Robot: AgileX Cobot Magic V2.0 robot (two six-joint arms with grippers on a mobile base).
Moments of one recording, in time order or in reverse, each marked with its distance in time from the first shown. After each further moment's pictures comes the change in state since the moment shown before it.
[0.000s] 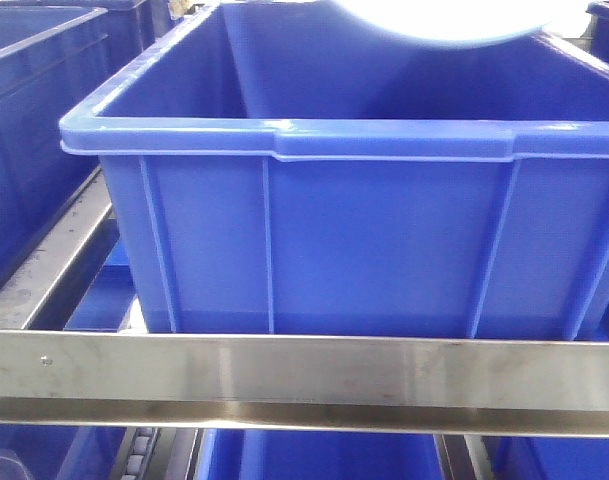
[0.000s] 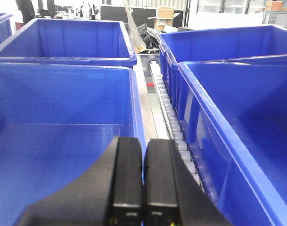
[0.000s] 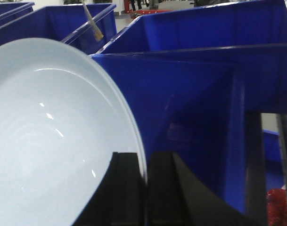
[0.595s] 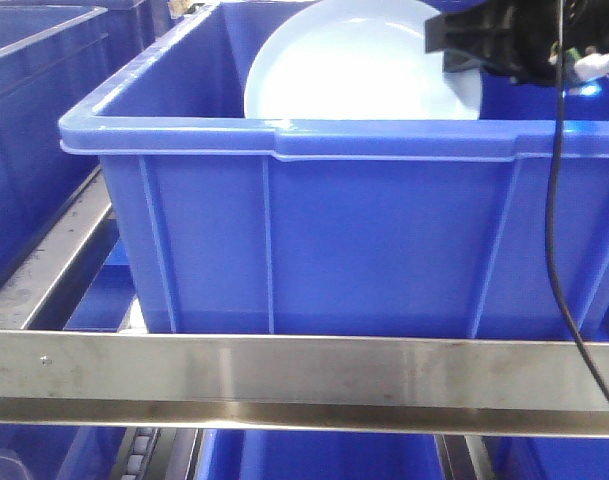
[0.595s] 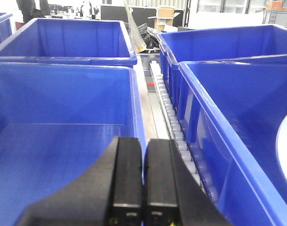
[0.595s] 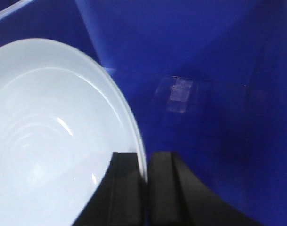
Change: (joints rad) left arm 0.000 0.000 0.000 0.000 0.000 0.000; right arm 0.012 0.485 -0.021 0.002 -0.356 0.000
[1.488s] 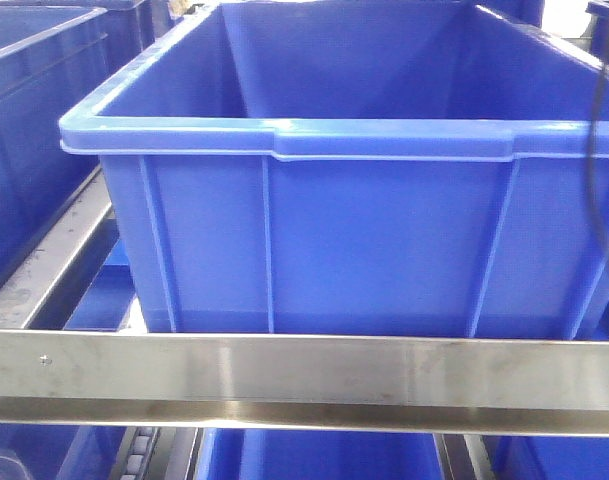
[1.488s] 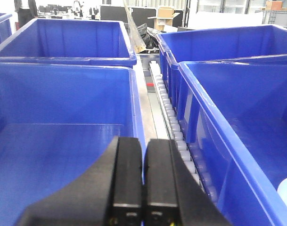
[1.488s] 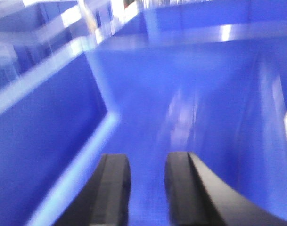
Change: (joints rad) left arm 0.000 0.000 0.000 0.000 0.000 0.000; right arm 0.000 -0.217 0.000 -0.002 0.052 -0.002
